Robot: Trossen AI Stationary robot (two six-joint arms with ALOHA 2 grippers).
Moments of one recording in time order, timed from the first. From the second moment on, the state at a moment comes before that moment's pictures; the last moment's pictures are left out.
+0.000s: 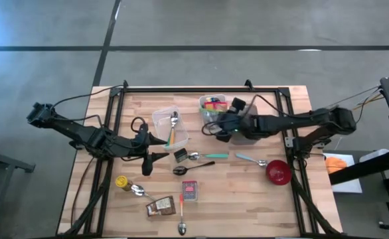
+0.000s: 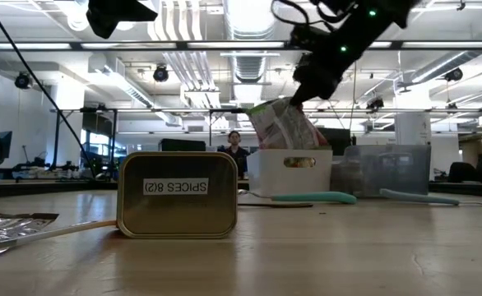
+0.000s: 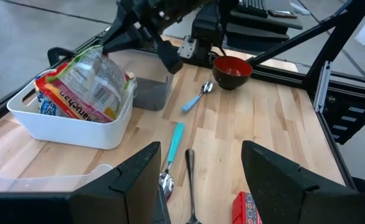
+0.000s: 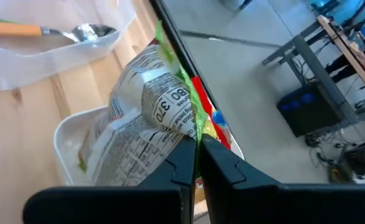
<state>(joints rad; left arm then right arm) -0.38 0.98 0.78 -0.25 -0.49 -0.36 -0.06 1.42 0.91 -0.18 0.70 -0.12</state>
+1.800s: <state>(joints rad) -0.38 0.98 0.78 -0.24 -0.49 -0.36 -0.05 1.45 0.92 -0.31 0.51 0.27</state>
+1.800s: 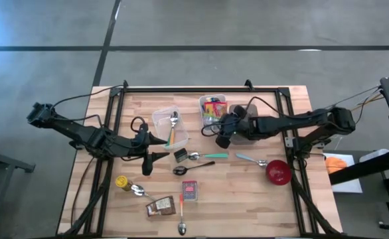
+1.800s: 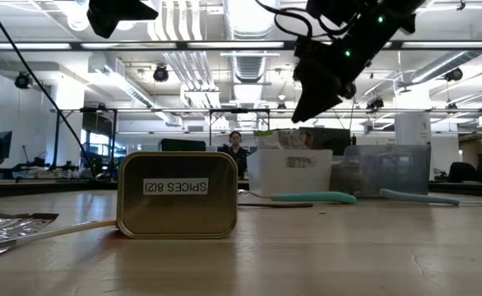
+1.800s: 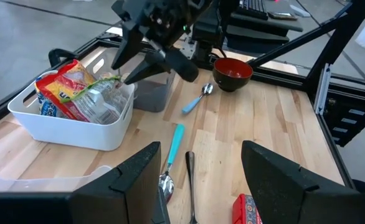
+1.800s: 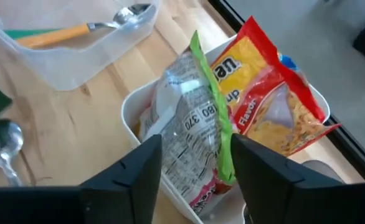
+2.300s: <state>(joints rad) -0.37 0.98 0.78 -0.27 -0.49 -0.36 0.14 1.45 1.11 -0.91 0.33 0.80</state>
